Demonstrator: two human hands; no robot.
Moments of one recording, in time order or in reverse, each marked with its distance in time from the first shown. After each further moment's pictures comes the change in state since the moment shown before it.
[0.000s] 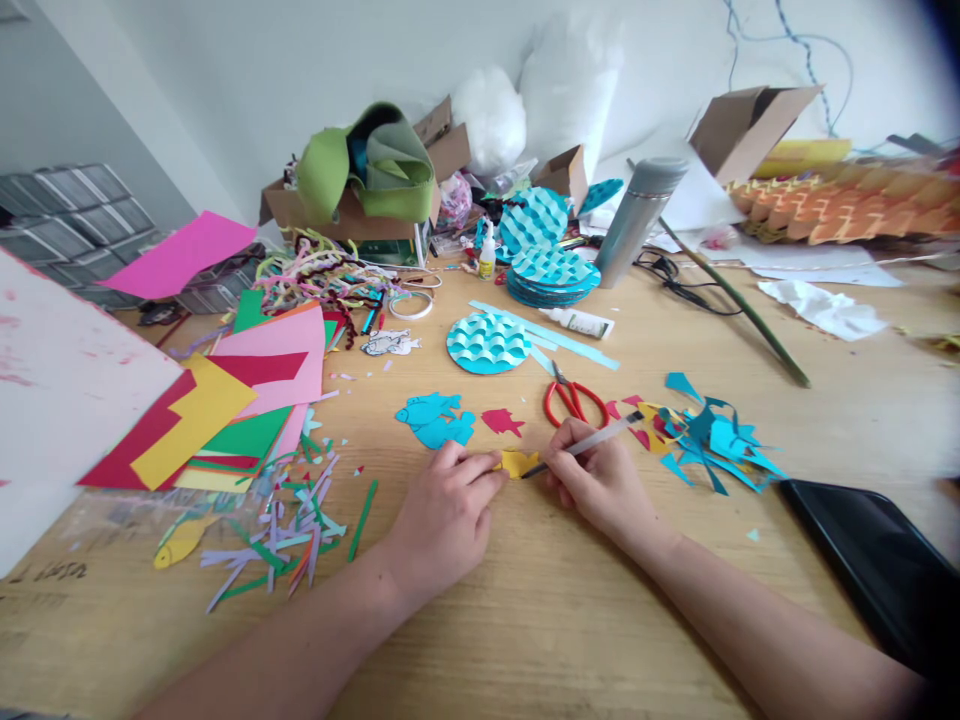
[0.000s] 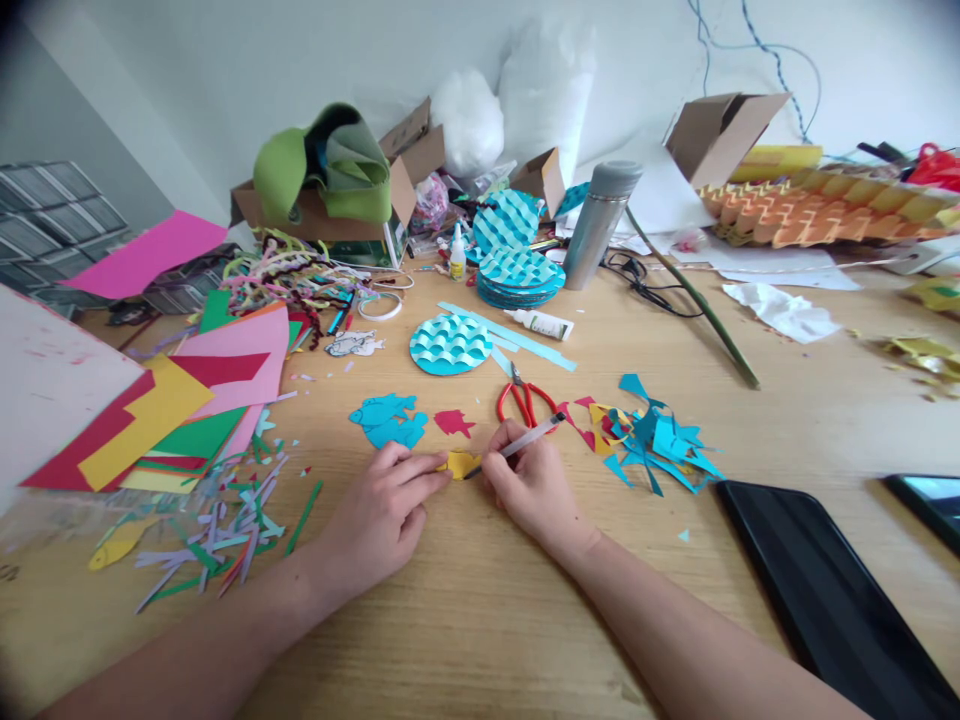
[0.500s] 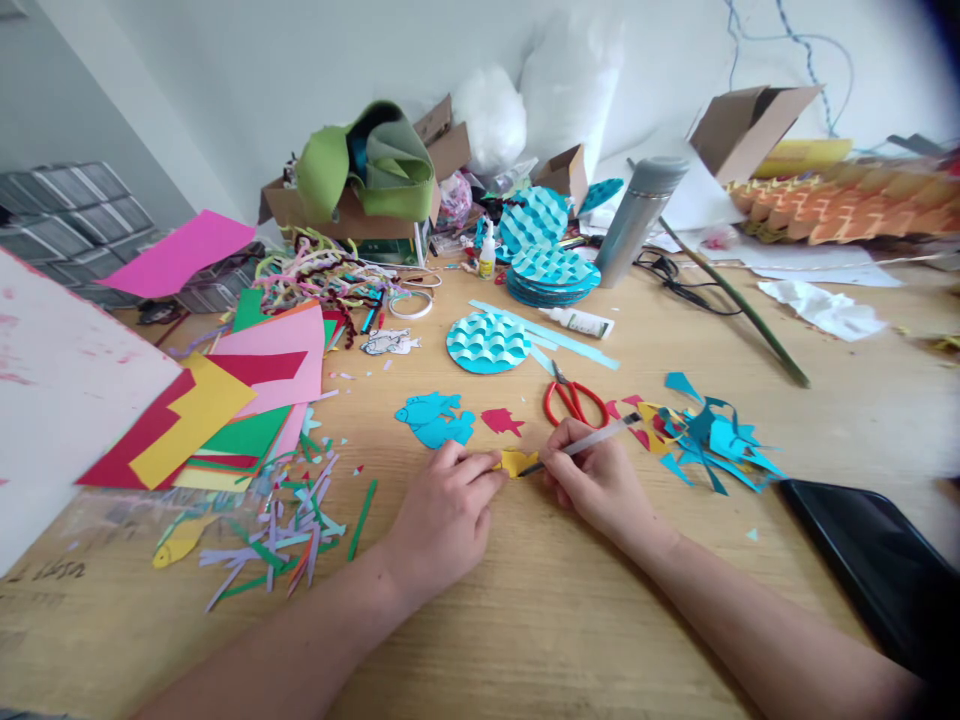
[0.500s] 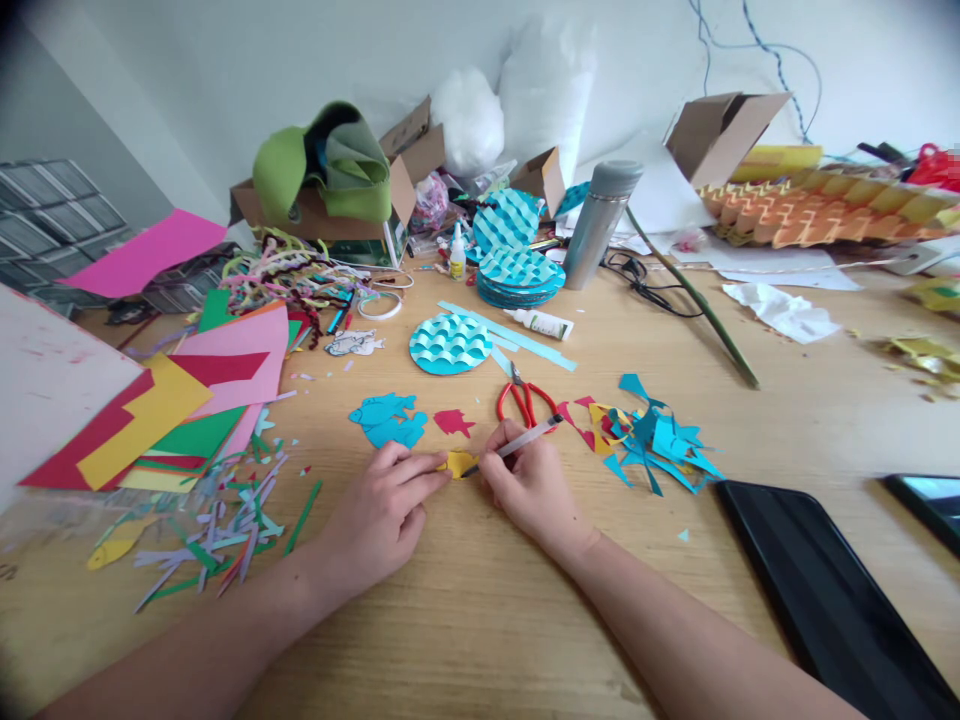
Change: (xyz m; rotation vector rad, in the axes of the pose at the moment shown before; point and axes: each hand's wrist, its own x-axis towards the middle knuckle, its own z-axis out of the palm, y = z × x) left_hand 0.000 0.000 0.000 0.007 -0.007 0.000; right_hand 0.001 0.004 0.000 -0.023 -0.025 -0.029
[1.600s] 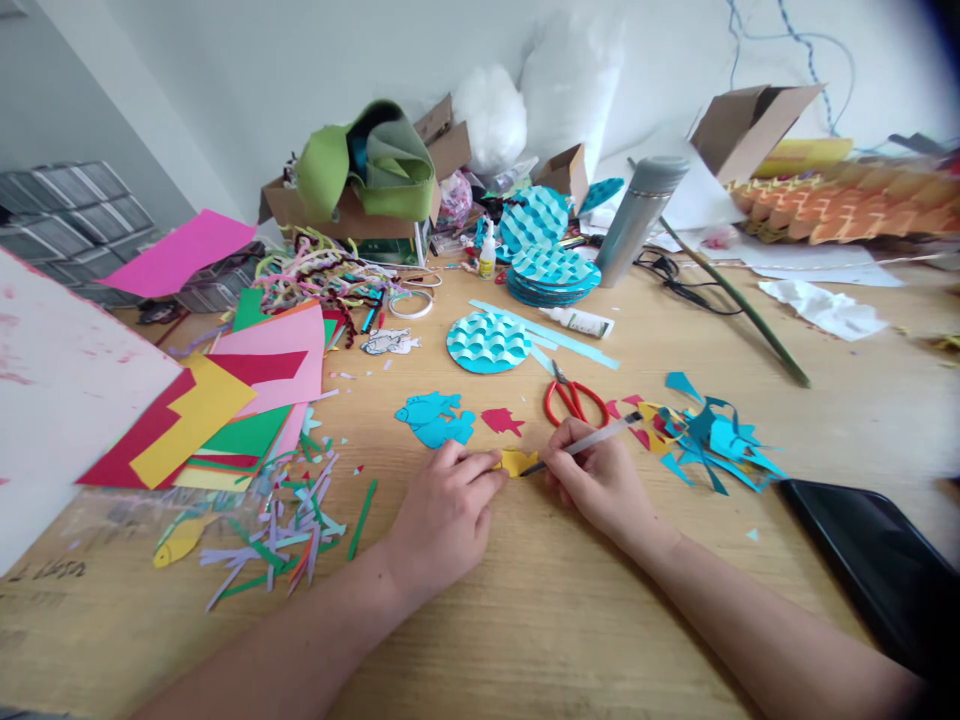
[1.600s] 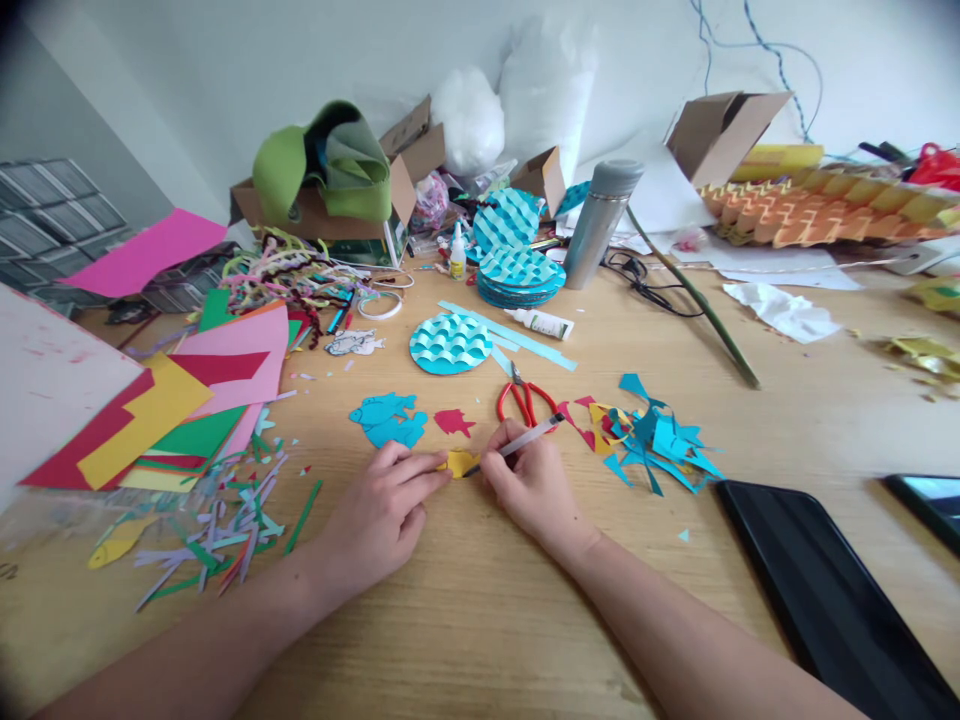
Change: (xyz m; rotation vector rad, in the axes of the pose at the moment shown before) left_hand 0.000 -0.001 0.001 -0.009 0.009 -0.001; right_hand 0.001 -0.001 -0.002 -0.060 0.024 -0.037
